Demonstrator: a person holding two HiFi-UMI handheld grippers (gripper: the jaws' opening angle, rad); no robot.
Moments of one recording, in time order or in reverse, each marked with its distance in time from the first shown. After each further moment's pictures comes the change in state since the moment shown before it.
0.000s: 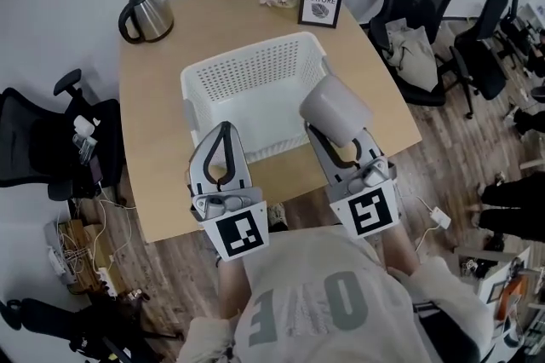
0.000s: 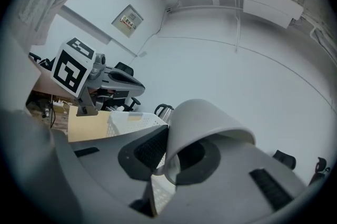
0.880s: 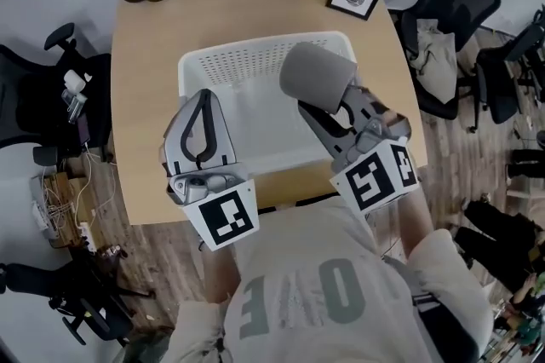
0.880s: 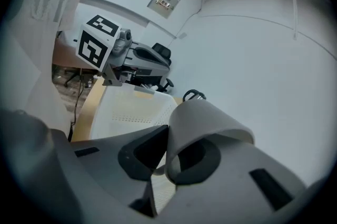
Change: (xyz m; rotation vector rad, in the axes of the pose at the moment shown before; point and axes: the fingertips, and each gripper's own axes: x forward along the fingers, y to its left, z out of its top) left arm 0.090 0.047 -0.045 0.064 0.163 0.136; right arm 0.124 -0.031 -0.030 -0.276 0.139 0.430
